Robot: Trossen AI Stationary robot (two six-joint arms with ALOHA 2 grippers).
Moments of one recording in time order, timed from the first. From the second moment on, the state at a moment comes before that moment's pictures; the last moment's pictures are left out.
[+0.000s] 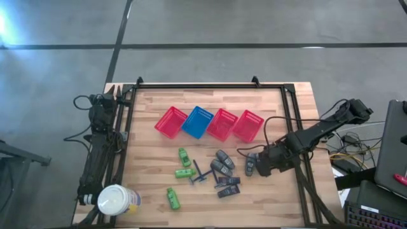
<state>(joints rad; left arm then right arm) 1.46 0.00 0.01 0.09 -0.04 0.18 0.44 1.20 0.78 -0.94 -0.33 1.77</state>
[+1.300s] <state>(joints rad) 1.46 0.00 0.01 0.09 -0.04 0.18 0.44 1.53 0.74 -0.74 -0.23 1.65</state>
